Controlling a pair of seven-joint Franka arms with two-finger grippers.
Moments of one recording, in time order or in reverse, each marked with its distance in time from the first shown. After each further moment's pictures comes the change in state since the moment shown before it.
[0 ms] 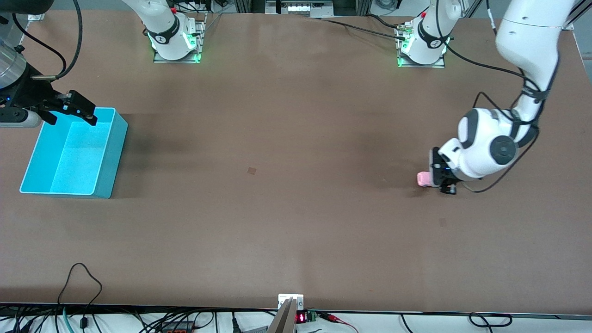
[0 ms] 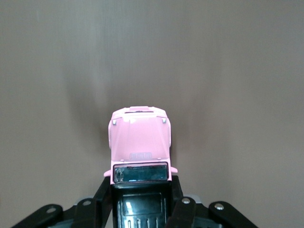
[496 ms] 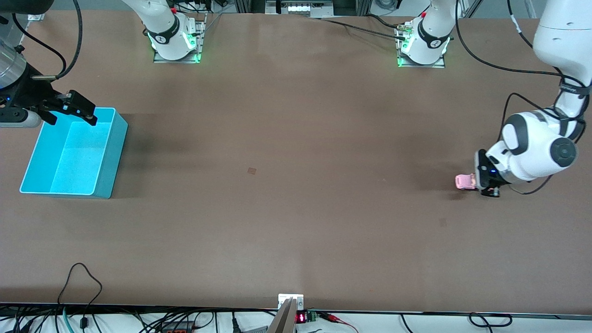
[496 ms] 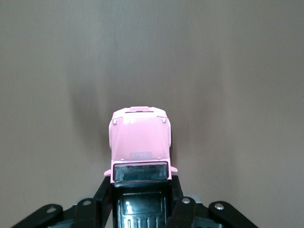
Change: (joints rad) left arm 0.215 0.049 0.003 0.082 0.000 -0.013 0.233; right arm 0.000 0.000 0.000 0.000 0.000 0.000 0.000
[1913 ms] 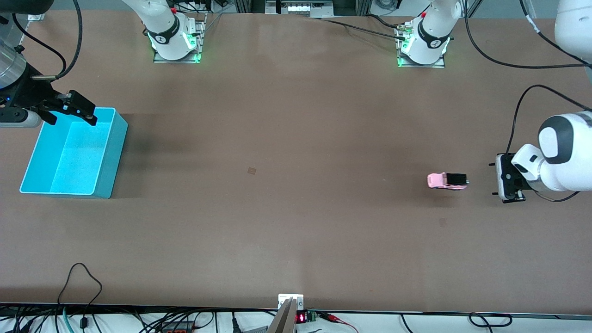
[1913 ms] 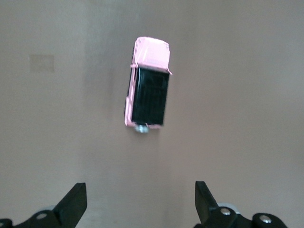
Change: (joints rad) left arm -0.021 -0.041 -0.066 0.313 0.000 -0.560 -0.283; right arm 0.000 0.000 0.000 0.000 0.000 0.000 0.000
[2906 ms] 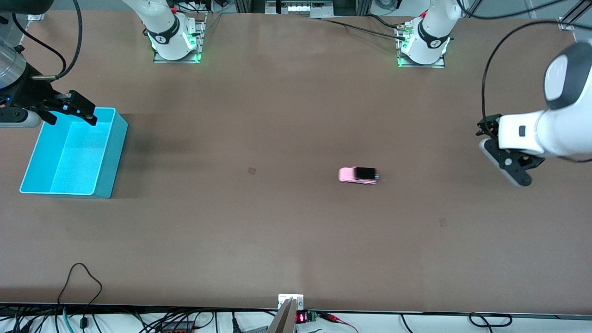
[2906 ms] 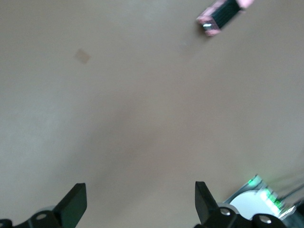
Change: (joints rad) left arm -0.237 -0.241 -0.002 0.191 0.046 -0.409 -0.964; right arm 0.000 0.000 0.000 0.000 0.000 0.000 0.000
